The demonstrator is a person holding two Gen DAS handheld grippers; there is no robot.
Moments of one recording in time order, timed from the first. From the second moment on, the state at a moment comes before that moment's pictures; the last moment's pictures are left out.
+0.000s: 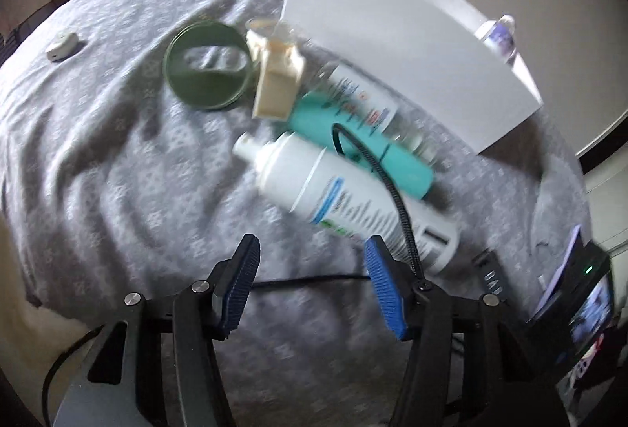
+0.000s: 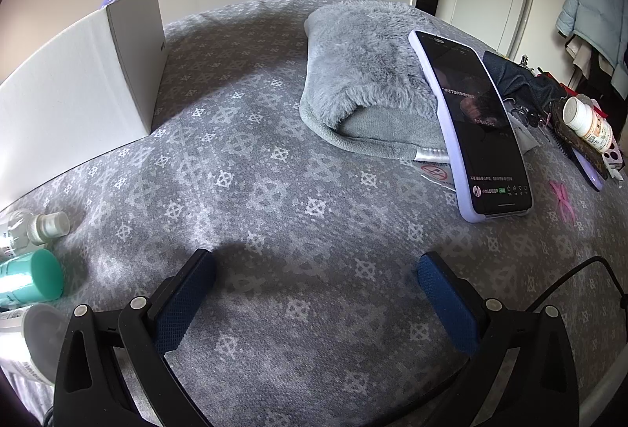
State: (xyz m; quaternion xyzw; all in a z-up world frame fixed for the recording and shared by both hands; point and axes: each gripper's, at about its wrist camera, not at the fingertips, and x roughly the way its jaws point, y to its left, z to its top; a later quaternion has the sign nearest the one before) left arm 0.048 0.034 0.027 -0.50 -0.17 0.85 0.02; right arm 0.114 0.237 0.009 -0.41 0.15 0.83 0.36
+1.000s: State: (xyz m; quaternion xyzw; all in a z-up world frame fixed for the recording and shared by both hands) left arm 0.057 0.021 0.071 -0.50 -0.19 0.84 -0.06; right arm 0.109 0.238 0.007 -0.41 0.15 0.83 0.36
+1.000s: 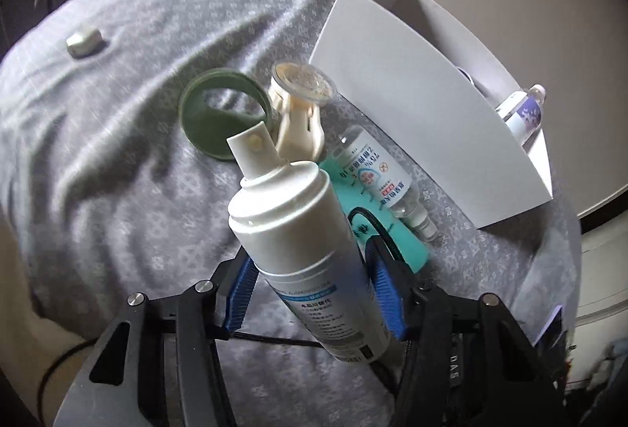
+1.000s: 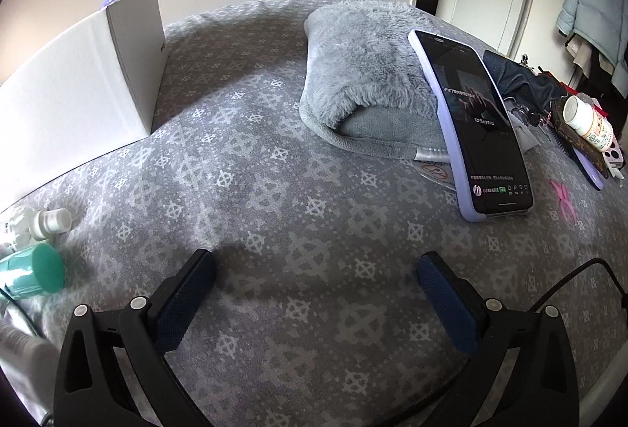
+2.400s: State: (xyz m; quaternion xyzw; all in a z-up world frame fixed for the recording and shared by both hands) left arm 0.007 0.038 0.026 -0.50 0.18 0.83 -0.15; right arm 0.109 0.238 0.006 -0.41 0.15 0.83 0.36
